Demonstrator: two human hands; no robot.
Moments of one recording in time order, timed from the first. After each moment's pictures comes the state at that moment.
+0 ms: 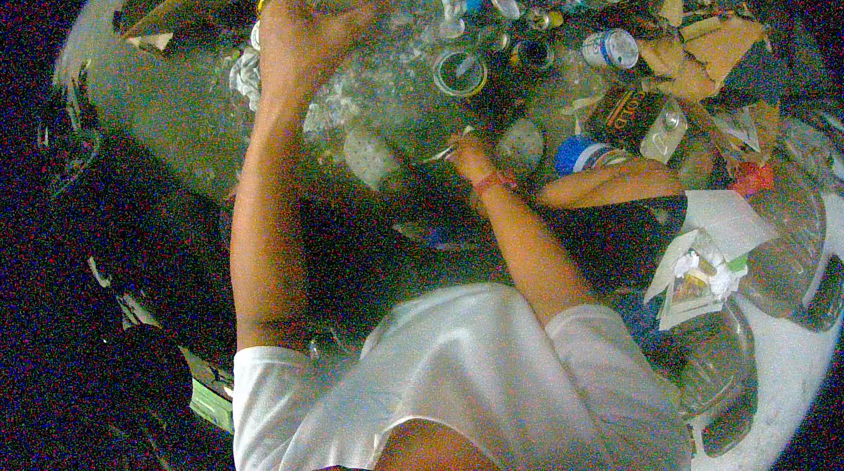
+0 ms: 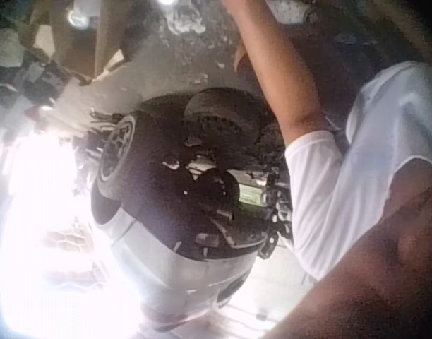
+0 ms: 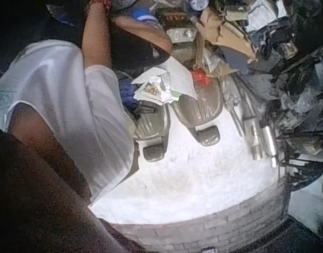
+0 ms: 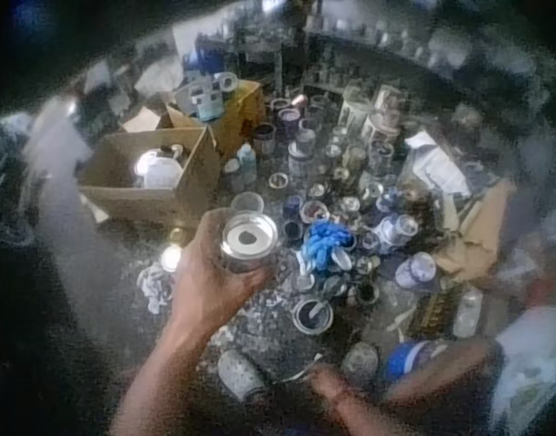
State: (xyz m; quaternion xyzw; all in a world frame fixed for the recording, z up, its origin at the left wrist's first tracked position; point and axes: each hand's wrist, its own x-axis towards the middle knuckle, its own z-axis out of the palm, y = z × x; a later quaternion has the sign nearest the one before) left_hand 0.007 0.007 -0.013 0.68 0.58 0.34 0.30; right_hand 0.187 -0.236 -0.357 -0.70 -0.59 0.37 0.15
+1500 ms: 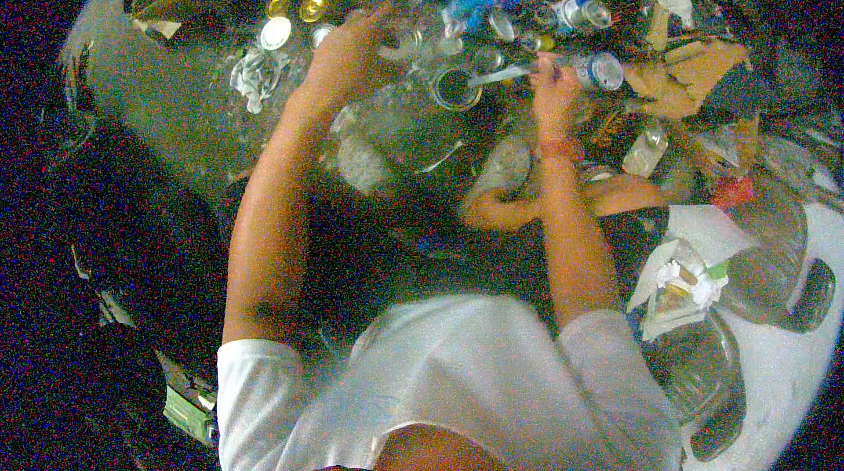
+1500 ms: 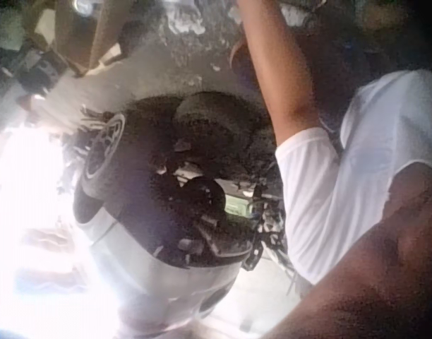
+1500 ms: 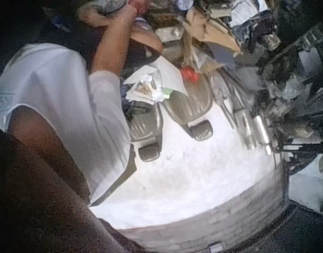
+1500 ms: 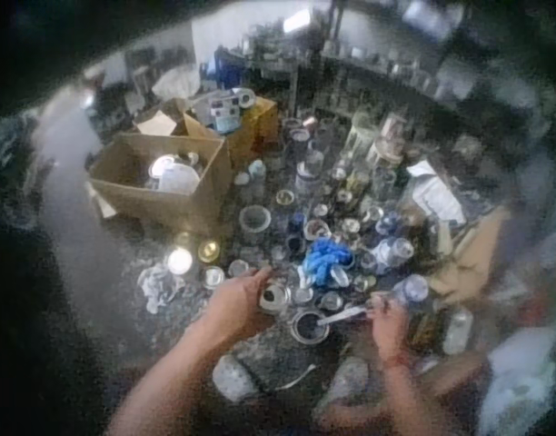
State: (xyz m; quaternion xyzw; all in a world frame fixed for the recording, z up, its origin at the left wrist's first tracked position) left_hand -0.012 0.006 -0.112 0.83 0.50 0.14 0.19; right_hand 0.316 -0.087 -0.207 -0.77 -0.39 0.29 0.41
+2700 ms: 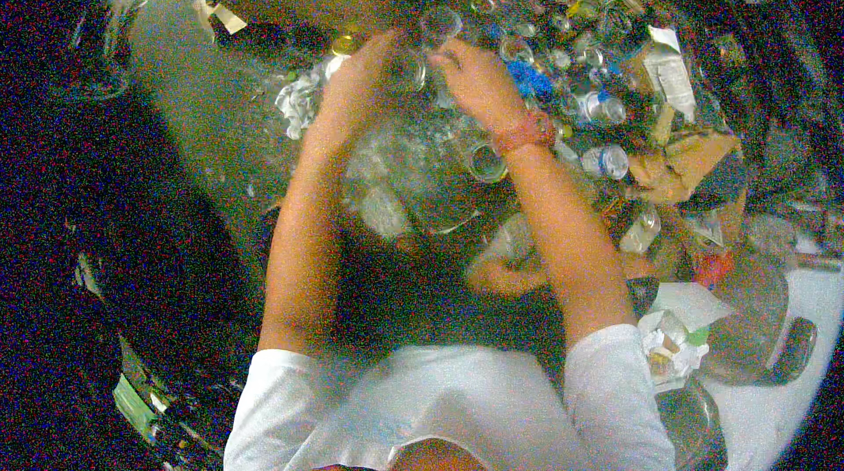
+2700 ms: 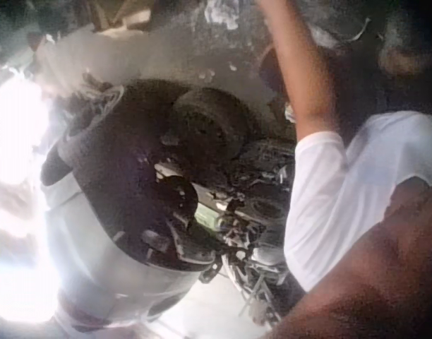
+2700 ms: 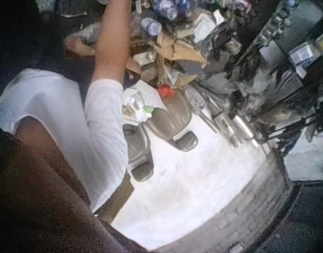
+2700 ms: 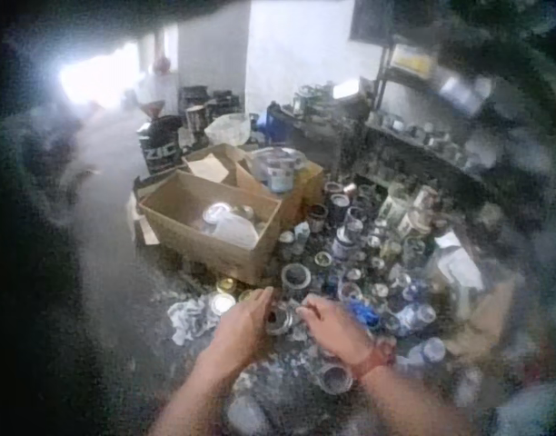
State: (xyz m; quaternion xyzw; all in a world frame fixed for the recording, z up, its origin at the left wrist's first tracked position) left_hand -0.085 0.024 -0.067 0.78 0.55 0.27 0.10; right_hand 0.121 0.046 -0.068 -0.55 -0.75 0.28 0.24
